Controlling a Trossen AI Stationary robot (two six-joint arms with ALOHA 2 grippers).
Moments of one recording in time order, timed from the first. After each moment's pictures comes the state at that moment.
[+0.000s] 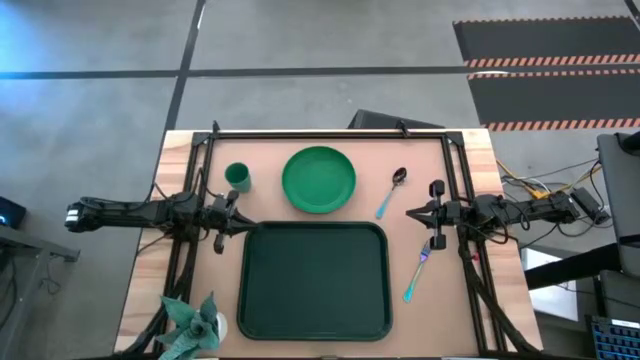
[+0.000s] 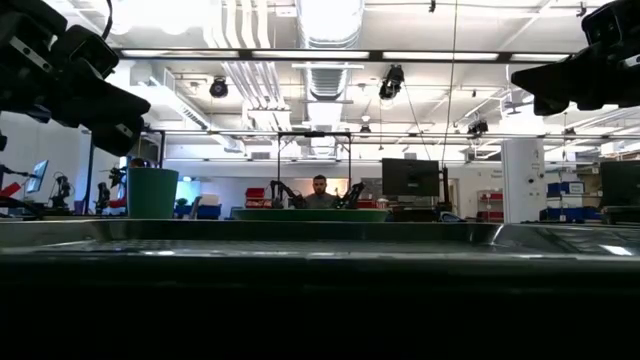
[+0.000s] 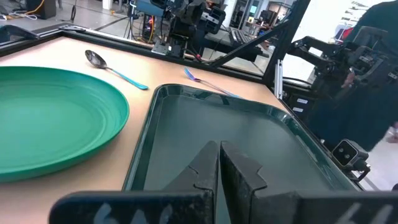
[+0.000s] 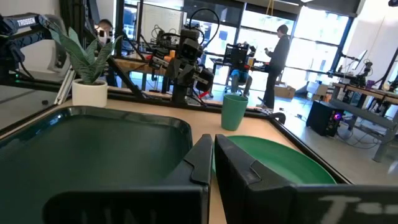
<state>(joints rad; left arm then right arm) 0.01 0.22 0.03 0.02 0.13 -0.25 0.16 0.02 0.01 0.04 0.18 -0.18</state>
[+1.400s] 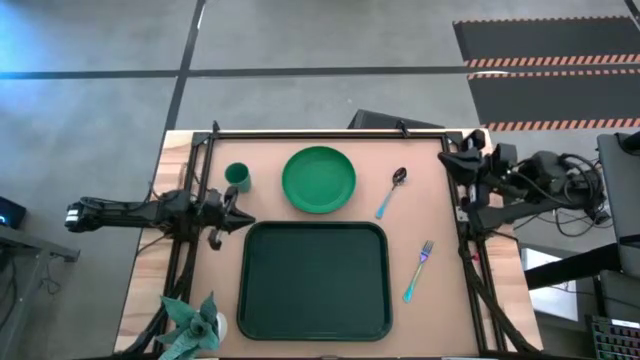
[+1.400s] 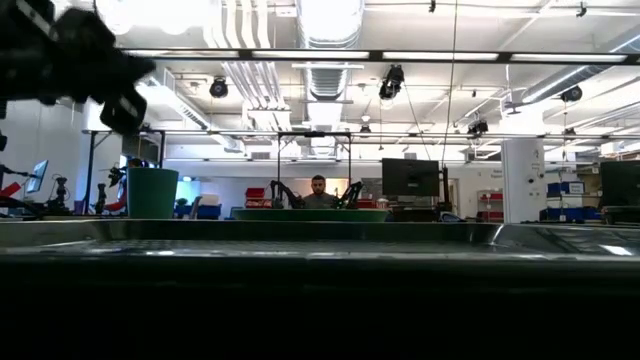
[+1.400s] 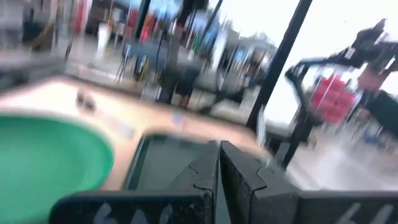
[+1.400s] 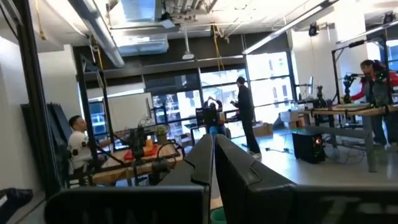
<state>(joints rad) 0.01 0.22 0.03 0.25 0.12 -0.33 0.16 0.58 0.80 0.09 0.37 0.01</state>
